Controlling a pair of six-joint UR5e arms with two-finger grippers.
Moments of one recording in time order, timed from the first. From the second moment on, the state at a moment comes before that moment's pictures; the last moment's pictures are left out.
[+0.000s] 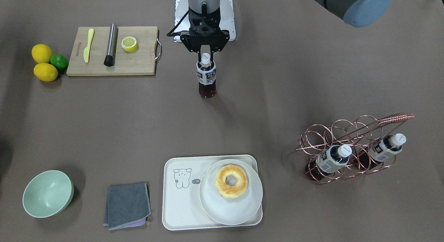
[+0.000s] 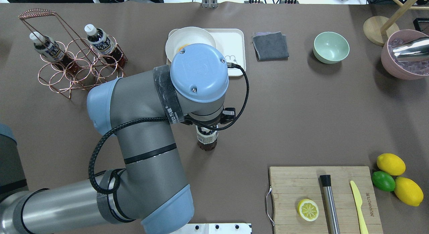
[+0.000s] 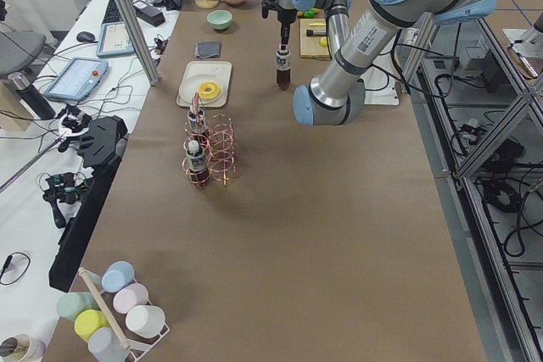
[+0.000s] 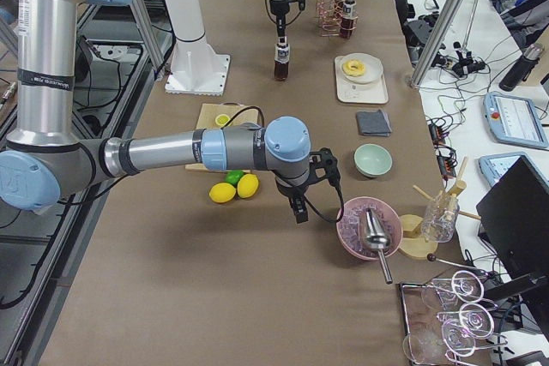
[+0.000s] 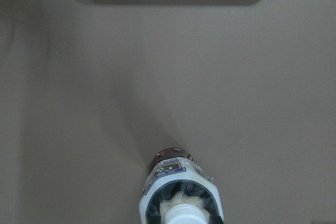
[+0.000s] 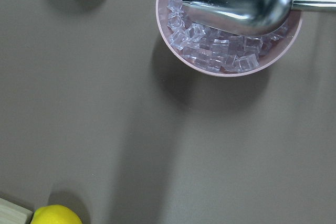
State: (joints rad) left arm -0.45 -2.51 -1.83 -1.16 -1.78 -1.28; right arm 1.63 -1.70 1.89 -1.67 2.45 -0.28
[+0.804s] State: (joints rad) left arm -0.45 -2.50 -1.84 -1.16 -1.77 -1.28; right arm 1.61 -1.68 1.90 -1.67 2.46 -0.25
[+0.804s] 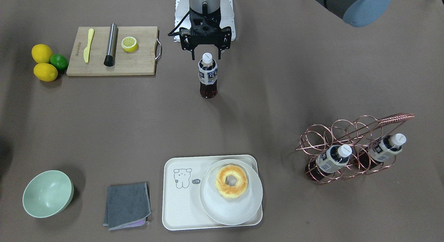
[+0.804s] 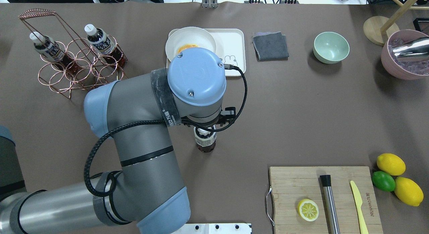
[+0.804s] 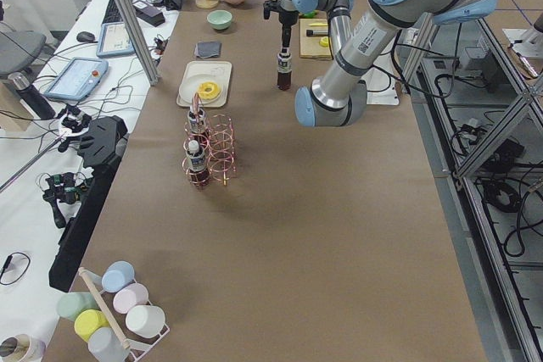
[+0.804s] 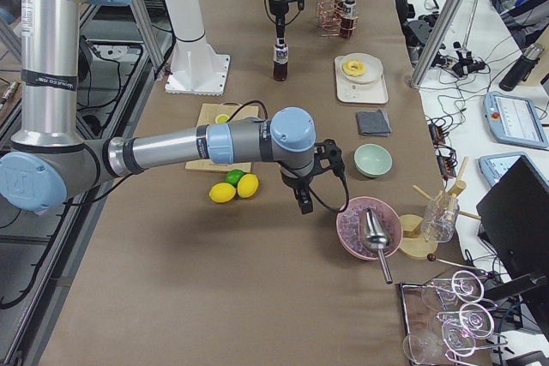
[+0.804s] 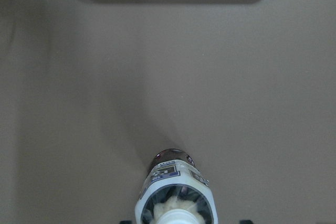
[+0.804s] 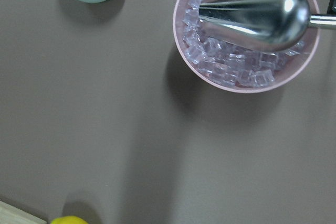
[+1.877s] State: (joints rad) left arm -0.98 -2.11 -2.06 -1.16 -2.12 -0.77; right arm 0.99 -1.16 2.04 -1.67 2.28 0.89
